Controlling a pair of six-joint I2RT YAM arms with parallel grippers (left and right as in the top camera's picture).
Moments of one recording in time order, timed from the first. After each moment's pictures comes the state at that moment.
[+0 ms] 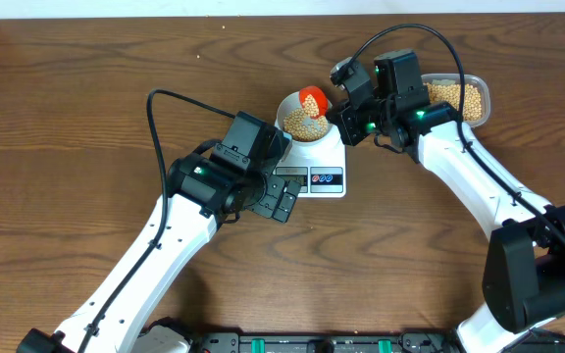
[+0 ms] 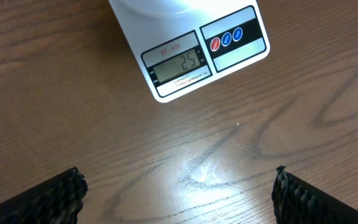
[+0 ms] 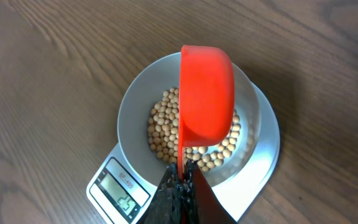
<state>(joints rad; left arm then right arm) -0.51 1.37 1.18 -0.98 0.08 -0.07 0.35 1.79 1.31 -0.36 -0.45 -0.11</state>
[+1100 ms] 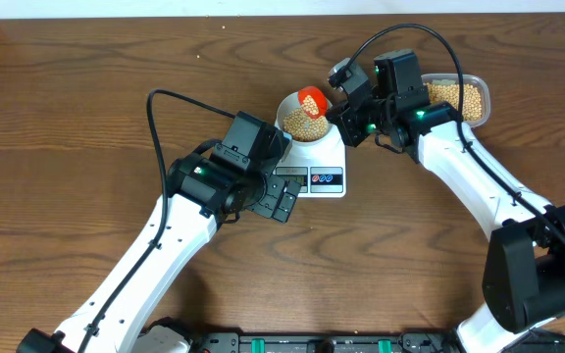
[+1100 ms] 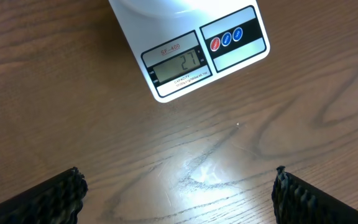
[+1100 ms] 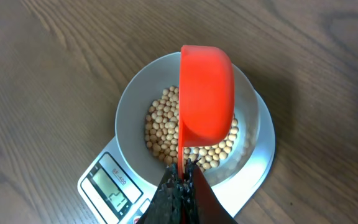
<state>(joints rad) -0.51 1.37 1.18 -0.98 0.08 -0.07 0.35 1.79 1.31 -0.37 -0.46 -0.18</state>
